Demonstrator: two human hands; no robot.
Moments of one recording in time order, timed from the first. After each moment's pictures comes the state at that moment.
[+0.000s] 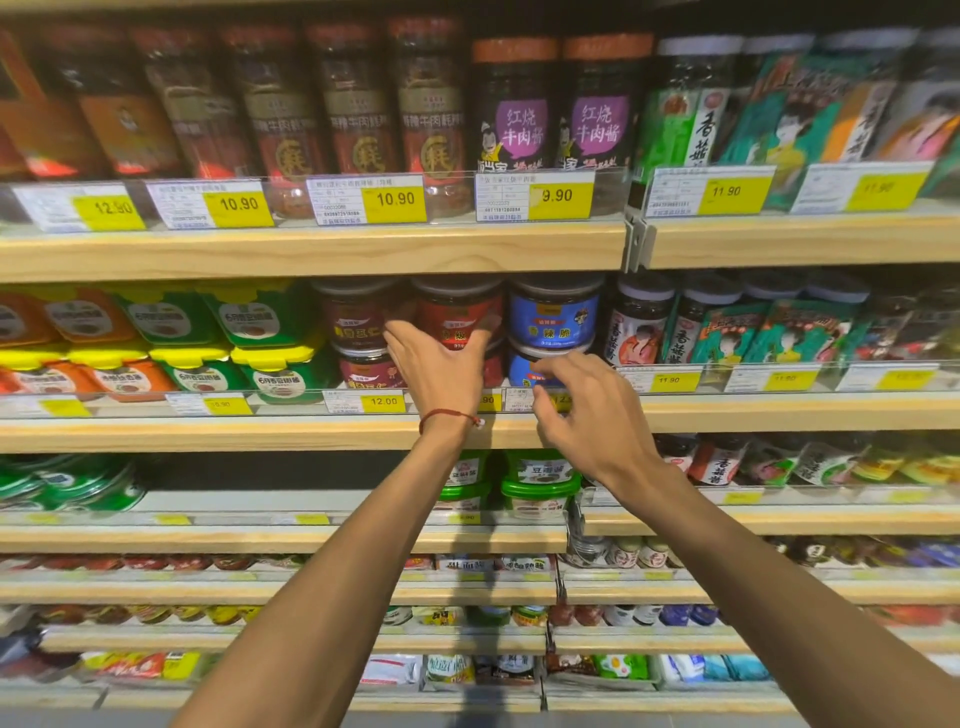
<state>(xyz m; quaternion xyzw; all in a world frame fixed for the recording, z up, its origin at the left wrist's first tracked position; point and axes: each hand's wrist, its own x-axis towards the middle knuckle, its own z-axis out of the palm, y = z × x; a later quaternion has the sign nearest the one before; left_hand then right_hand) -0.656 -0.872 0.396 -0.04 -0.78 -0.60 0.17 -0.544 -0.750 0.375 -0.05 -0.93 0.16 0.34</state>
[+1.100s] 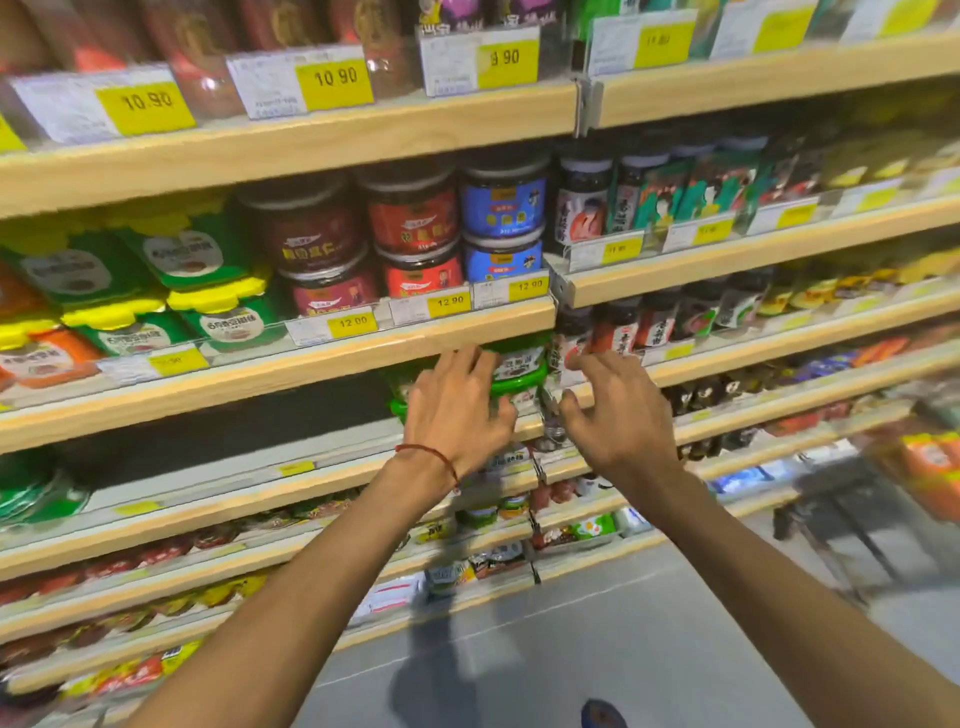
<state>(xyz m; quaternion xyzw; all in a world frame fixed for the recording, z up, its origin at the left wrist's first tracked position) -0.571 -0.955 0.328 -0.47 -0.86 -0.16 0.11 -0.437 -0.820 0.312 -0.28 -0.92 0.11 0.26</state>
